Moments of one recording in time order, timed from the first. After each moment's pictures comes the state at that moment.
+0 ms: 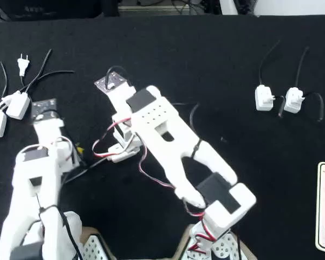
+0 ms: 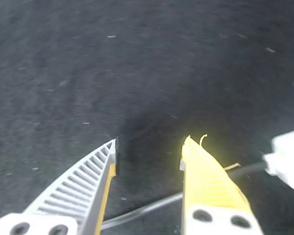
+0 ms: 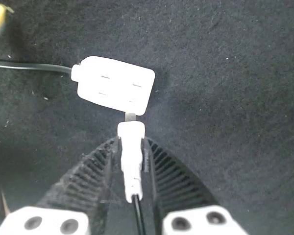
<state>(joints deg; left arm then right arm) -18.2 -36.4 67.0 42.5 -5.0 -36.6 10.2 0.7 84.7 1.9</state>
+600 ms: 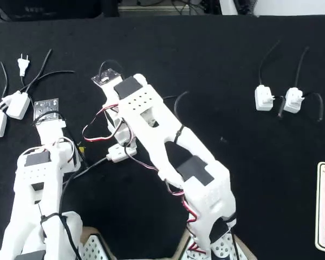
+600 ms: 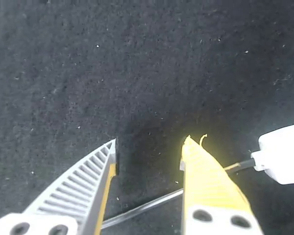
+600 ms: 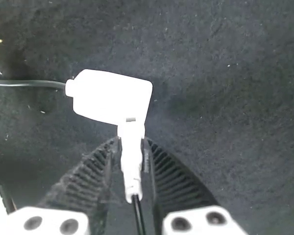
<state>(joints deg) -17.2 -40.2 67.9 43.7 -5.0 -36.6 25.8 -17.5 93.1 -0.7</state>
